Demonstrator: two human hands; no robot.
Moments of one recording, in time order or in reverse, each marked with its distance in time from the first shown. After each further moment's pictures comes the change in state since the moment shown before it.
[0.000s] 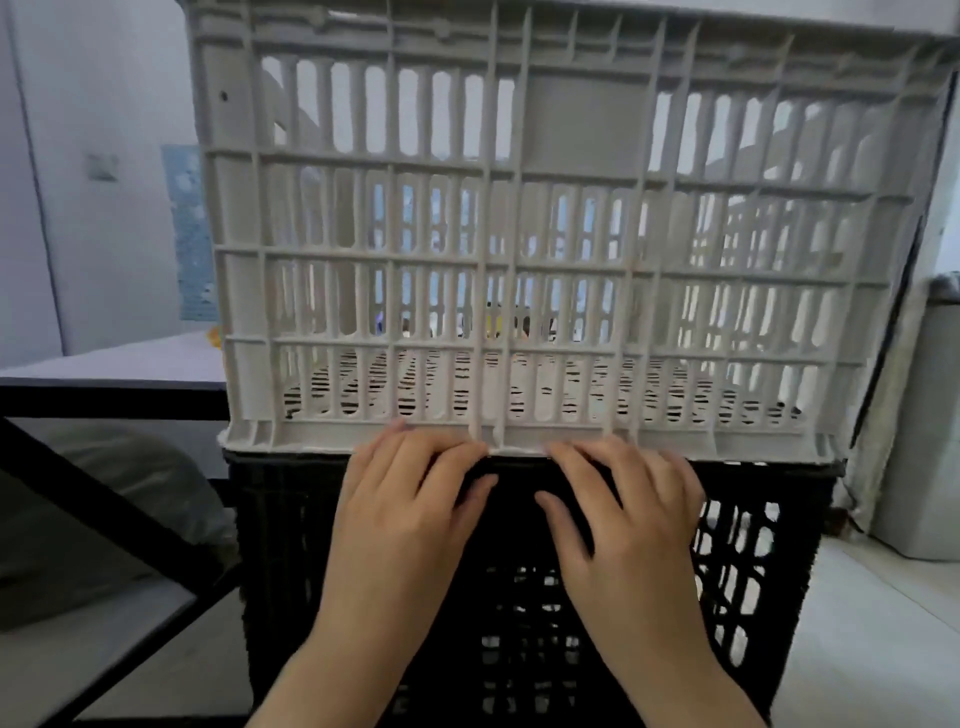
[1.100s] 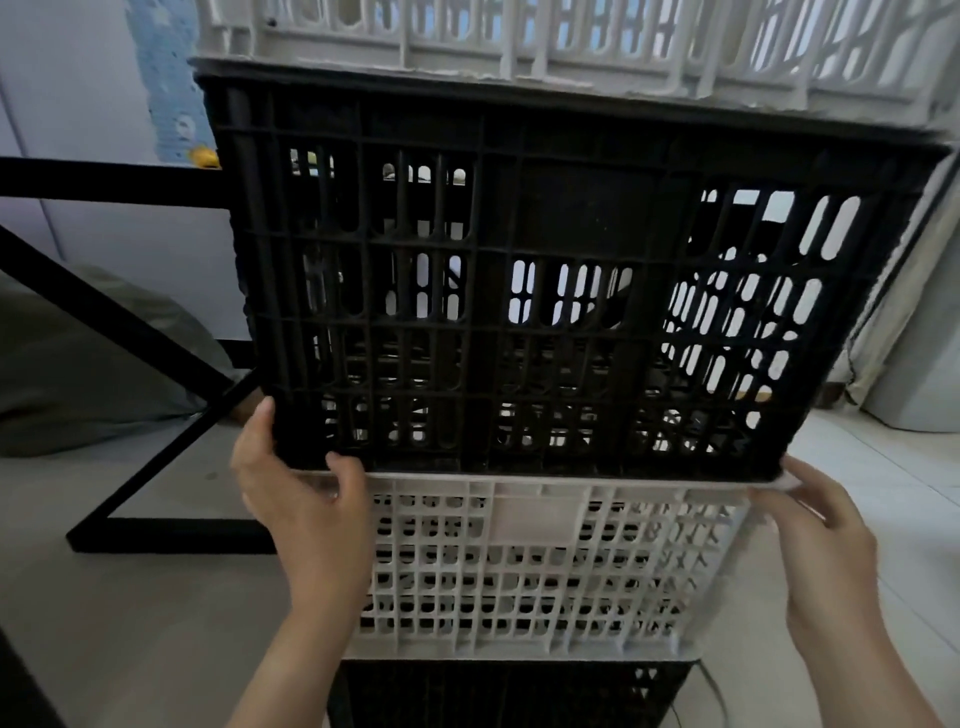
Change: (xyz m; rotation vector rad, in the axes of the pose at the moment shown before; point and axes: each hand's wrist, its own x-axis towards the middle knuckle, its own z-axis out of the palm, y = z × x) left_hand -0.242 -0.027 0.032 -0.361 0.188 -0.865; right_hand -0.218 0.094 -0.021 0.663 -0.074 1.257
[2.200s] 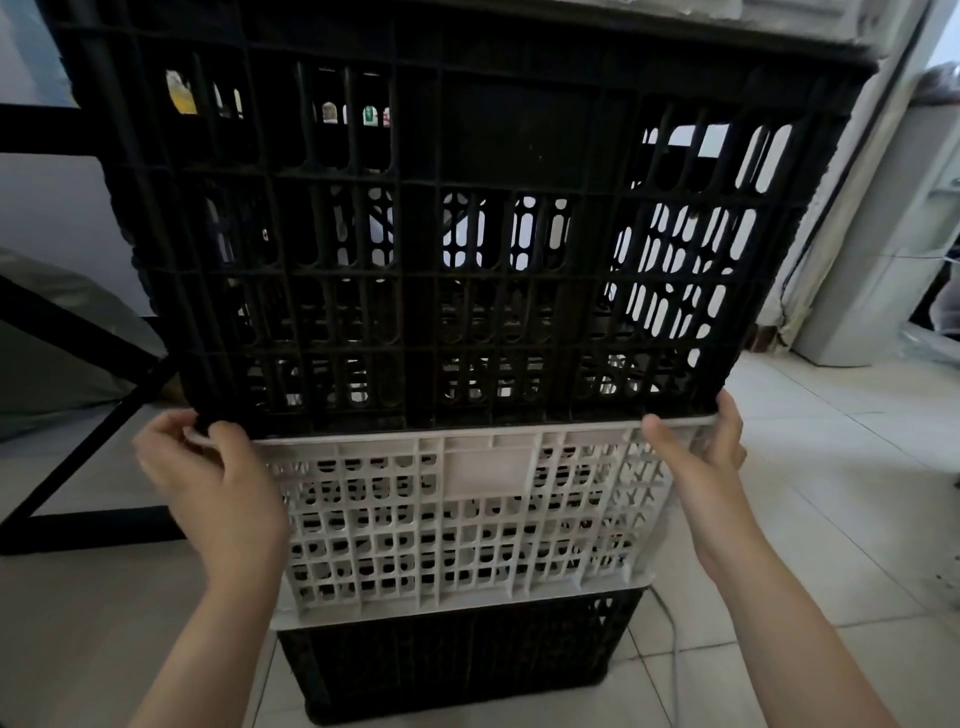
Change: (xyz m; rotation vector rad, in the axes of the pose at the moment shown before) left_hand 0.010 -0.011 -0.007 -0.026 0.011 -0.326; right_hand -0.005 0.021 0.010 -0.130 -0.222 0.021
